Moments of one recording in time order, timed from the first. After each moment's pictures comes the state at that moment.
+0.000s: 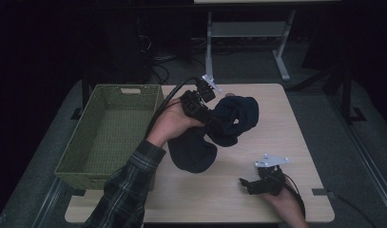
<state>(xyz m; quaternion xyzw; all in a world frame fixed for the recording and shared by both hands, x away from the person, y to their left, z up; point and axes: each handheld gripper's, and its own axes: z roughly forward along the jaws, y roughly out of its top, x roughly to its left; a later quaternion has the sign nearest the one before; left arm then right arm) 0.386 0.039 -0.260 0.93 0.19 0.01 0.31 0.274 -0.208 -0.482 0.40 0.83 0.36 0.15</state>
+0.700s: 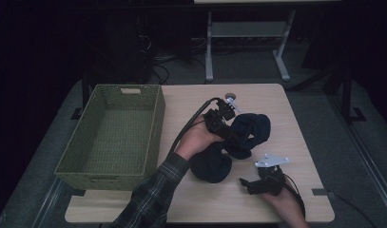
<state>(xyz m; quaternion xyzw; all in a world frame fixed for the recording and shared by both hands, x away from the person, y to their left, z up) 0.389 -0.016 -0.335 0.94 0.19 0.00 0.29 0.274 -0.208 -0.482 0.40 0.83 0.36 0.15</state>
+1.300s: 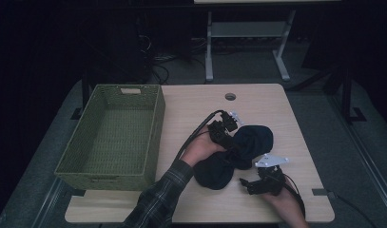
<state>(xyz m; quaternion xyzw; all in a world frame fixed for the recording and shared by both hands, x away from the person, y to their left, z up) 0.392 -0.025 -0.383 0.94 0.18 -0.02 0.29 0.274 -0.208 -0.482 0.41 0.83 0.36 0.15</state>
